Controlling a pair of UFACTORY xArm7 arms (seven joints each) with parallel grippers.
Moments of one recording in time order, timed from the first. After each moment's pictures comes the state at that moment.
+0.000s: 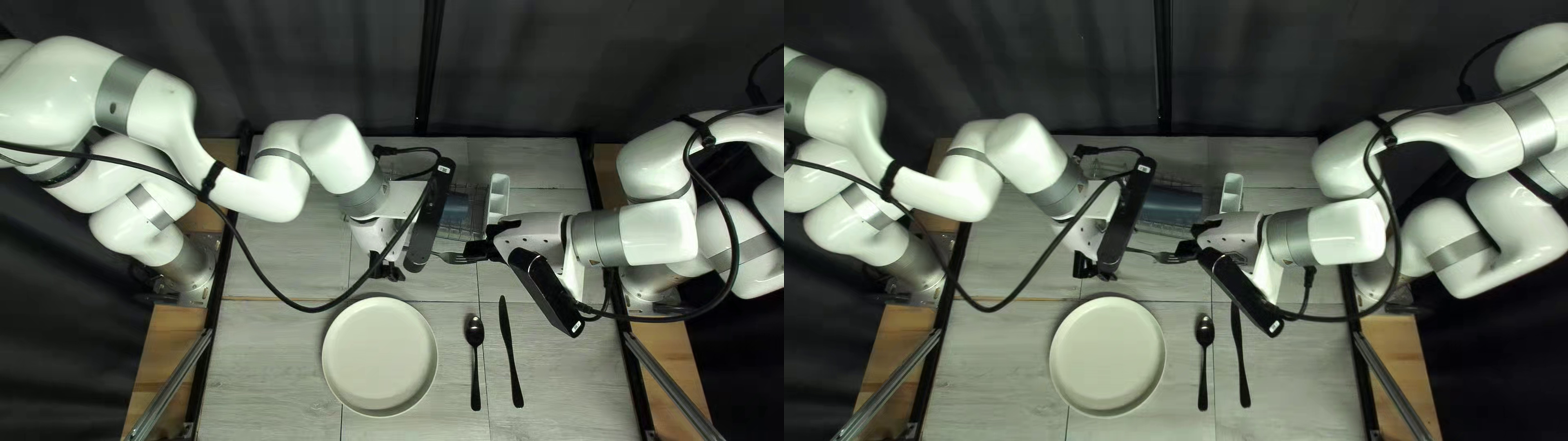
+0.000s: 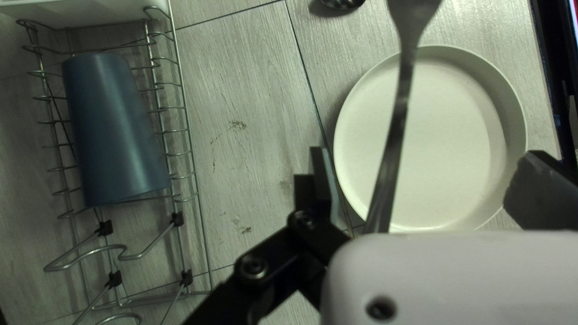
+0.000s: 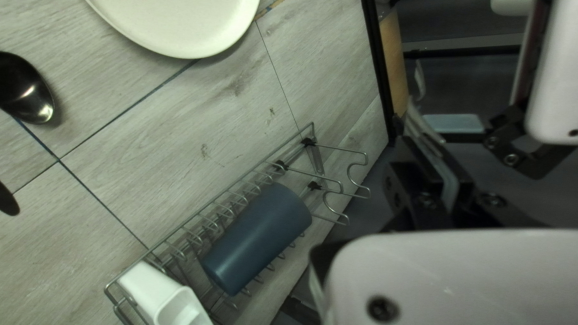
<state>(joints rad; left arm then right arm) -0.74 -0.22 0.68 0.95 -0.05 0.74 0.22 0.40 -0.54 -0.21 0.57 -1.08 0.43 -0.14</state>
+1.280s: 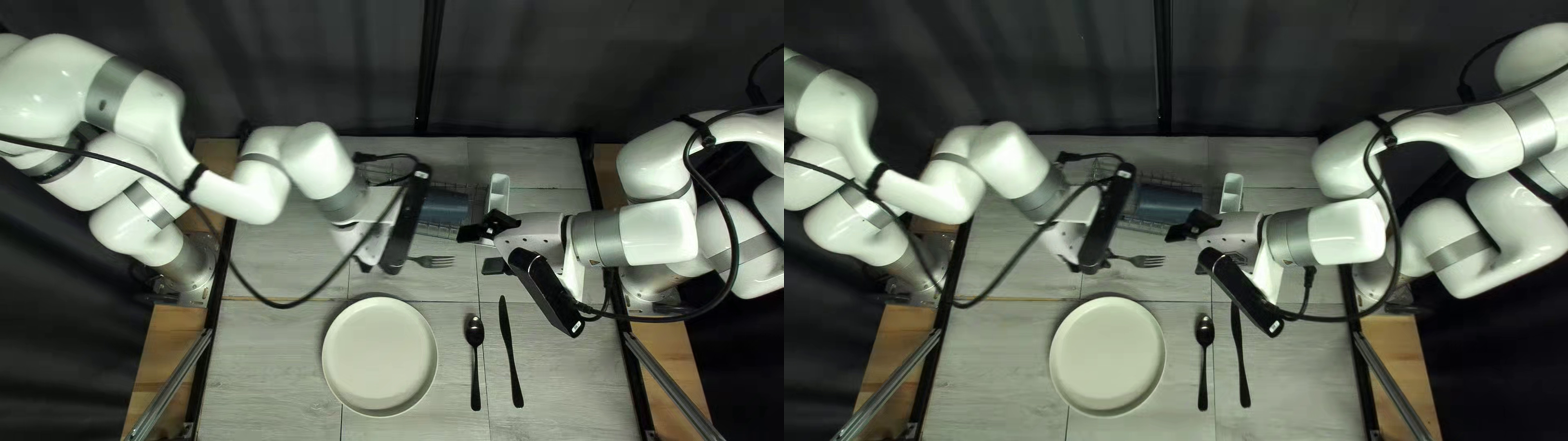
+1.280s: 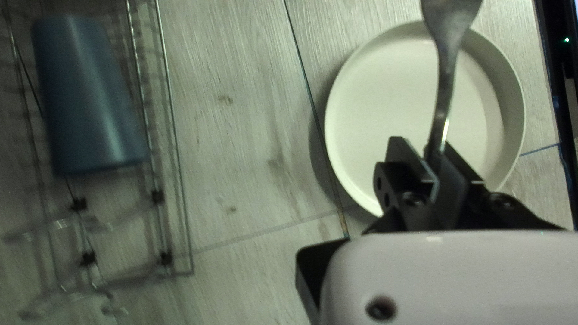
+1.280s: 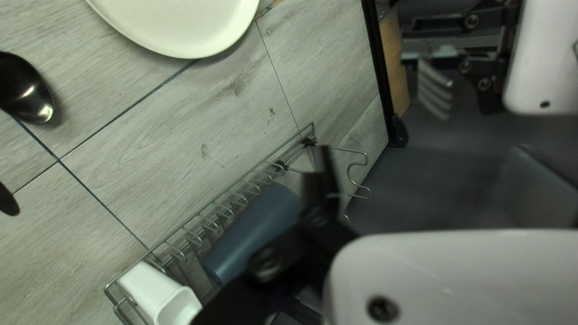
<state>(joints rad) -0.61 -0.44 0.50 0.71 0.13 0.71 -0.02 0.40 -0.54 -0.21 0.57 -1.08 0.43 -0.14</state>
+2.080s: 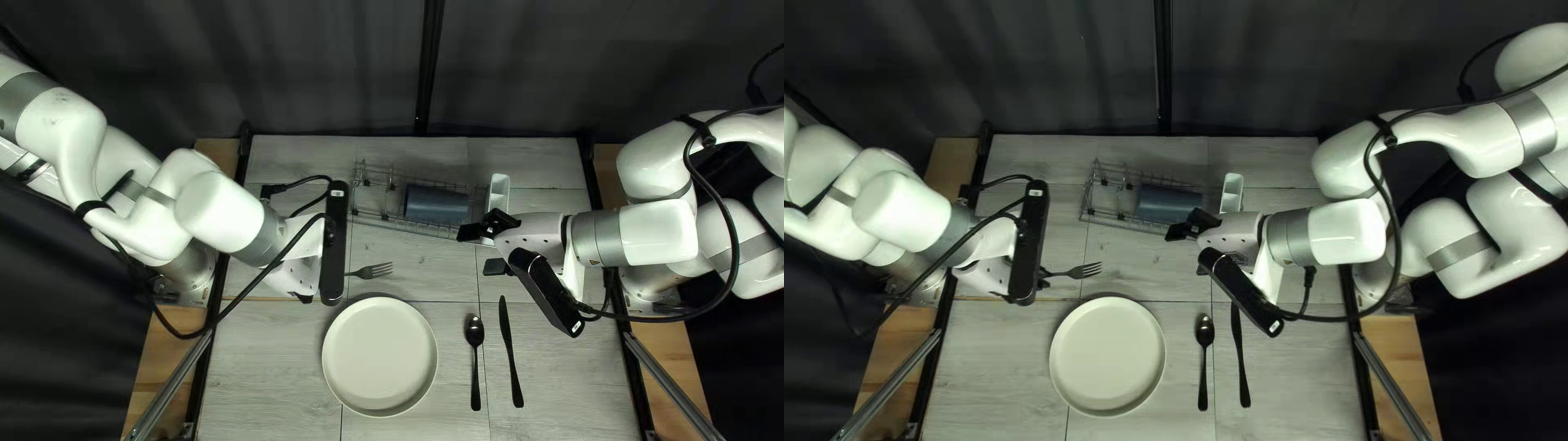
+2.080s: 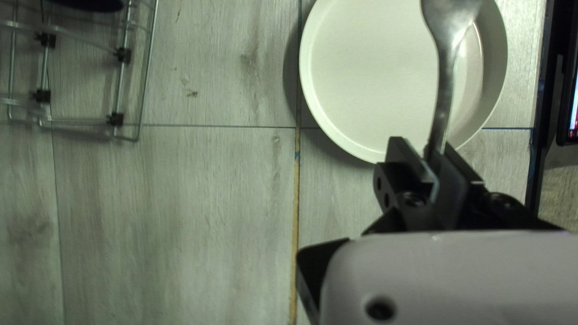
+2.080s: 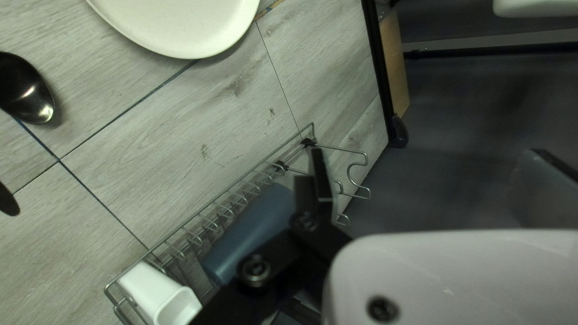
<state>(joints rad) -0.44 -0.65 0.06 0.59 0.26 0.91 -0.72 0.40 -0.54 -0.21 0.57 -1.08 0.43 -0.14</state>
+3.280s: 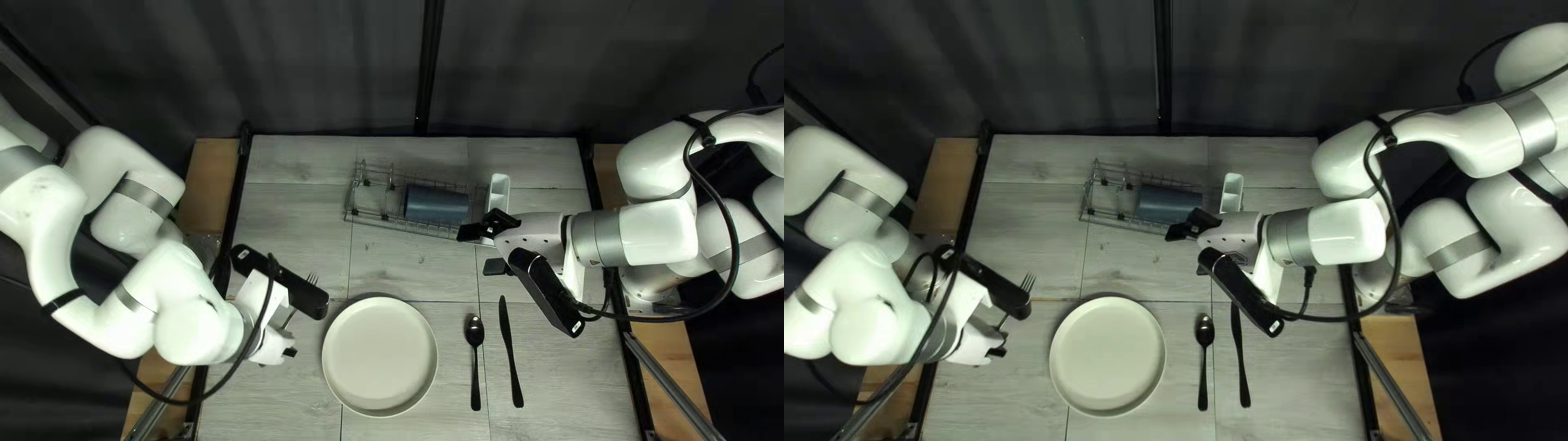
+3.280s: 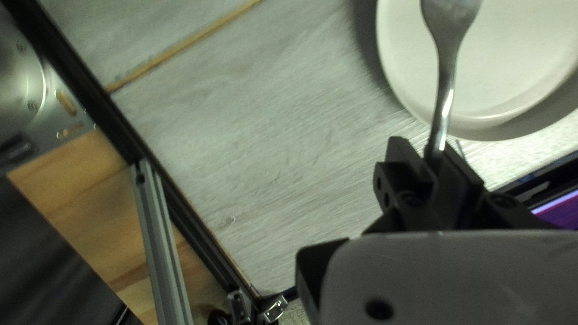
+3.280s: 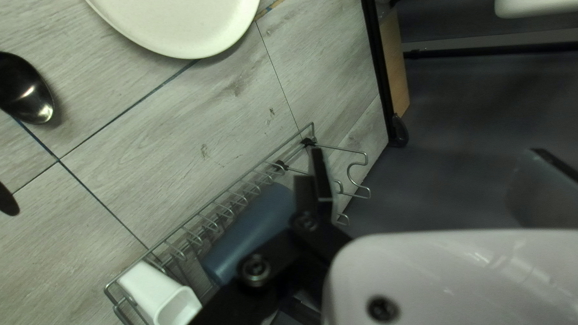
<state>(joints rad) -0.32 -0.43 -0.32 0.67 0.04 1.08 -1.75 0.40 -0.54 -0.21 0.57 -1.08 0.43 -0.14</state>
